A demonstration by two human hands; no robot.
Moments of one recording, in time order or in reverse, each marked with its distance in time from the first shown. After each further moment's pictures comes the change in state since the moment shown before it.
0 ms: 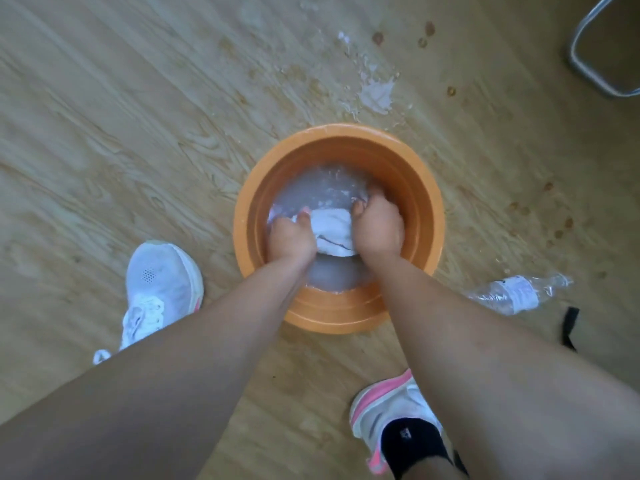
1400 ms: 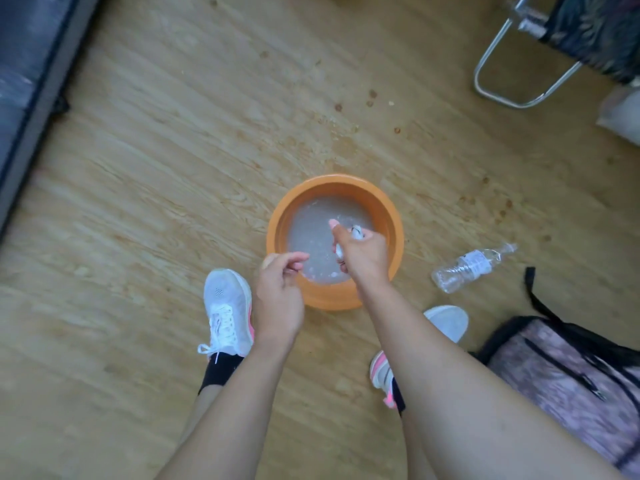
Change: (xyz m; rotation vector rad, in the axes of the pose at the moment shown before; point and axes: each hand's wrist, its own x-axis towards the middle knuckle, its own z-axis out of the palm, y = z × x) left_hand -0.175 0.035 -0.139 0.023 -0.083 0.553; right_hand -0.130 -0.073 -0.105 0.893 -0.088 0.390
